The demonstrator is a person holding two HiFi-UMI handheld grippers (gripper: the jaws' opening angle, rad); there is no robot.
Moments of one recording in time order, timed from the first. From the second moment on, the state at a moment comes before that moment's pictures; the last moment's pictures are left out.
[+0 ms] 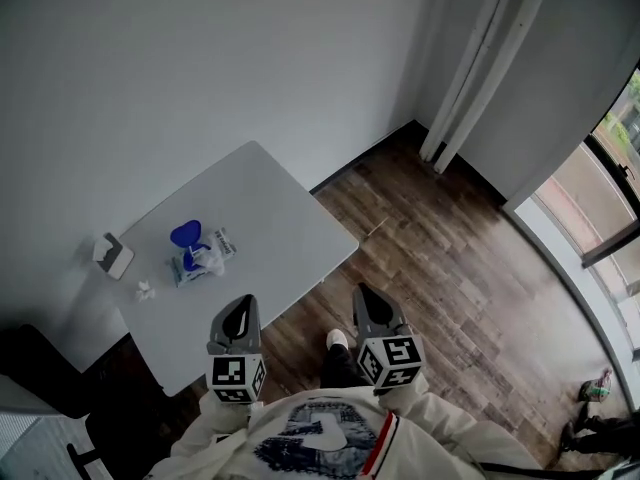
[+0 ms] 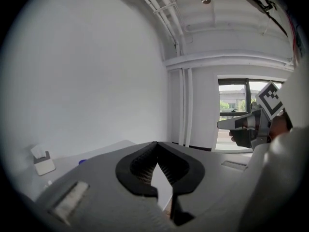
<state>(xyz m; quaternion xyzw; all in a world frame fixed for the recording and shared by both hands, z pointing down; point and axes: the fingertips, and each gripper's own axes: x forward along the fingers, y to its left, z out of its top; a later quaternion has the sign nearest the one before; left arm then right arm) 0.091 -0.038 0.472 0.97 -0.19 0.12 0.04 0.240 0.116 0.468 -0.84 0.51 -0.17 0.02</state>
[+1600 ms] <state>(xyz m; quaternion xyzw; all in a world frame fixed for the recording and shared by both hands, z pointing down) 0.017 -0.188 0.491 0.85 -0.51 0.14 0.08 0.206 -0.157 0.513 -0.60 0.77 -0.22 -0.06</state>
